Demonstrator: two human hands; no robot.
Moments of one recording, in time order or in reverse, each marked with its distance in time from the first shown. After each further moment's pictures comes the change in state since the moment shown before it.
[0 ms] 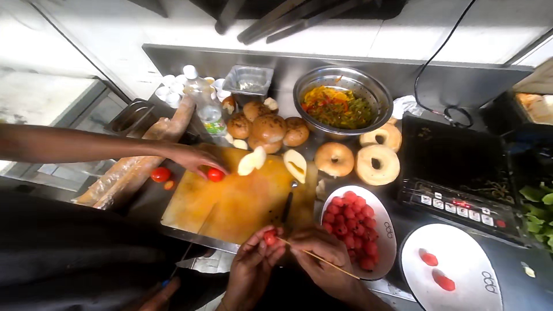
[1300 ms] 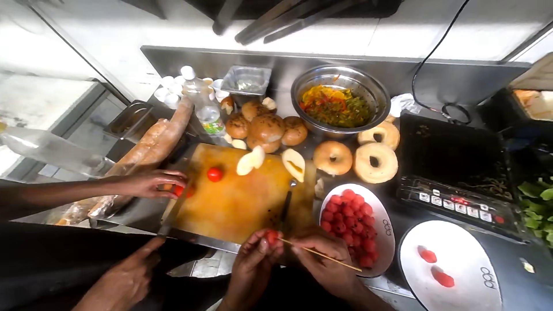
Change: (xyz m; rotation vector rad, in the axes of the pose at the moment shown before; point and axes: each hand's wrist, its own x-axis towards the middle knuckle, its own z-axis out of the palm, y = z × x) left_hand 0.001 -0.006 -0.002 0.008 0.047 -0.015; right_hand -0.006 -0.002 -0.003 0.098 0.038 0.077
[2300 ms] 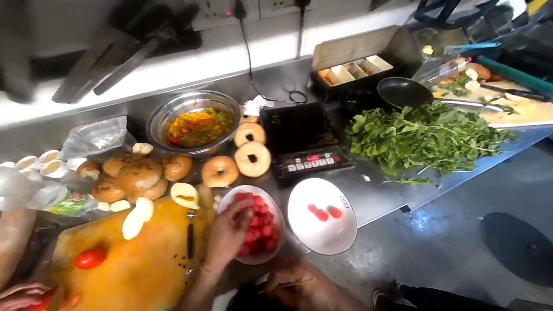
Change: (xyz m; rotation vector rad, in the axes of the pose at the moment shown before) left_hand 0.094 -0.097 0.136 1.570 -0.515 0.199; right_hand -0.124 -0.043 -0.113 -0.145 -0.115 0.136
